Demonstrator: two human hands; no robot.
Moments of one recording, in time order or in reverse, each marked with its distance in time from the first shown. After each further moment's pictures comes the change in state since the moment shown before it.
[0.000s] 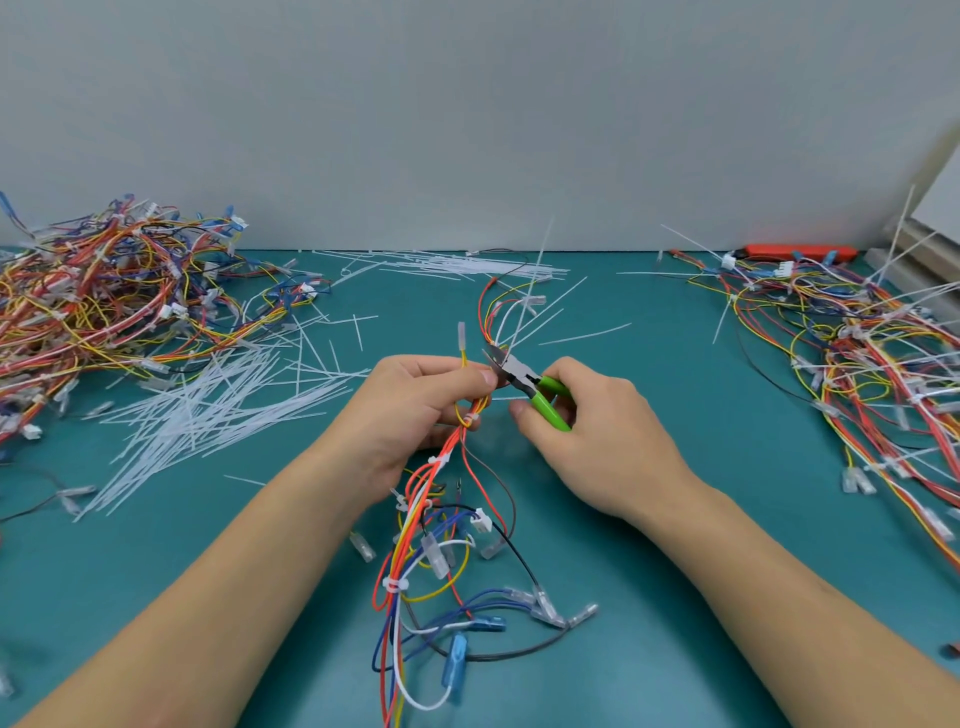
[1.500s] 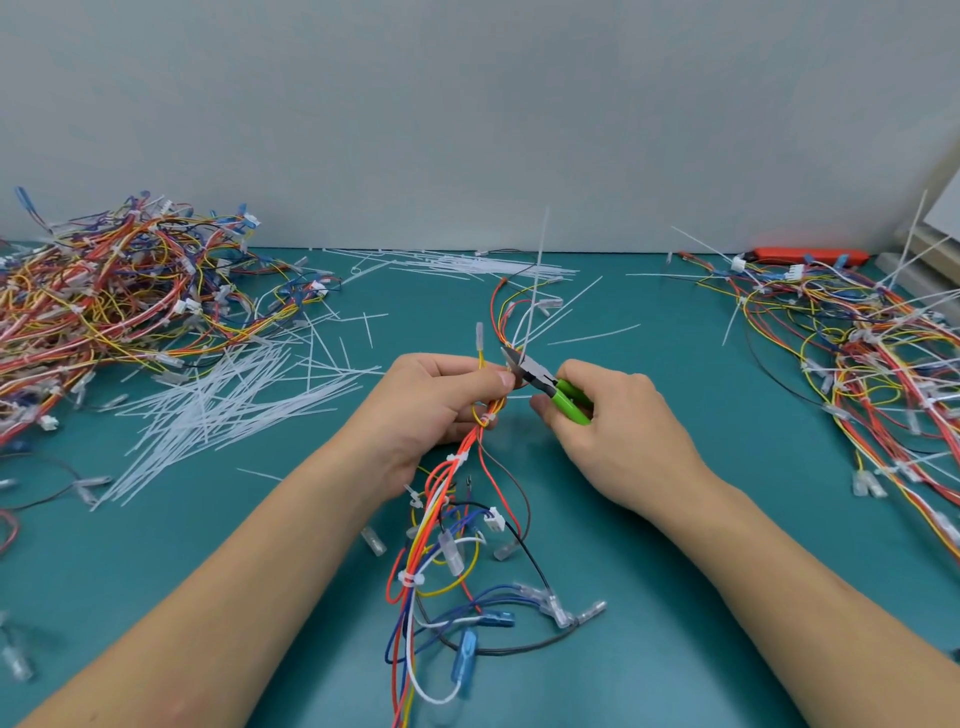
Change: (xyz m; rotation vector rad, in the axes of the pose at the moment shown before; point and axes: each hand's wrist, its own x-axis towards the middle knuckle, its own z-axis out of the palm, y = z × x) left_hand 0.006 -0.007 0.000 -0.017 -0.018 0.004; right_hand 0.004 0.005 -0.004 -0.060 0.013 -0.052
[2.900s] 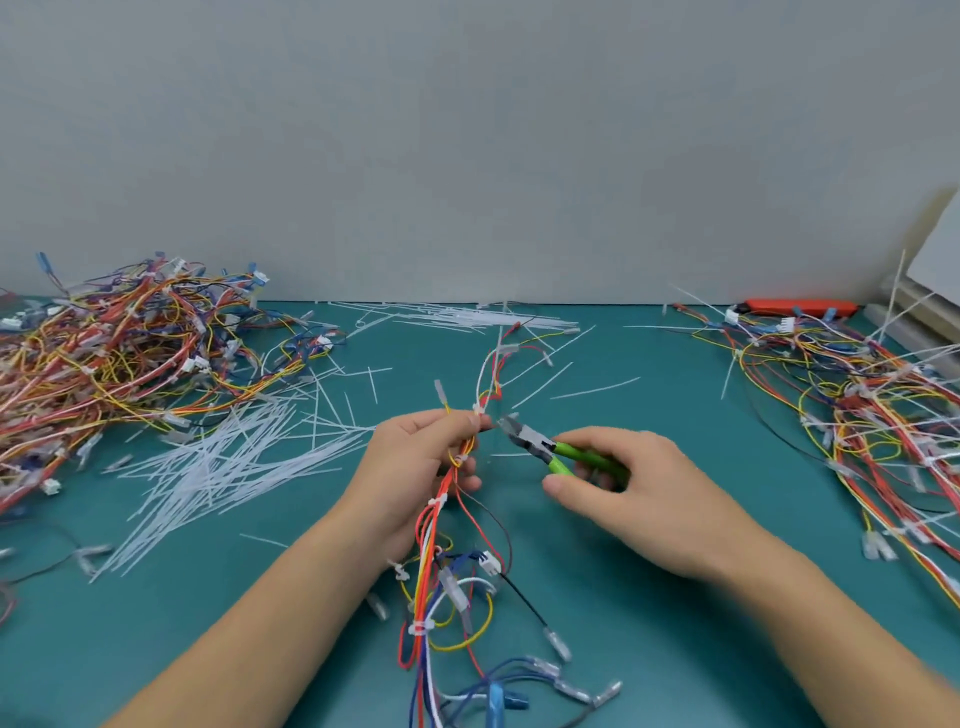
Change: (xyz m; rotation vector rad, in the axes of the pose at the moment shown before) left_hand 0.014 -0.010 -0.009 -0.205 0.103 0.042; right_hand -0.008 -0.005 -0.034 0.249 -0.239 0.064
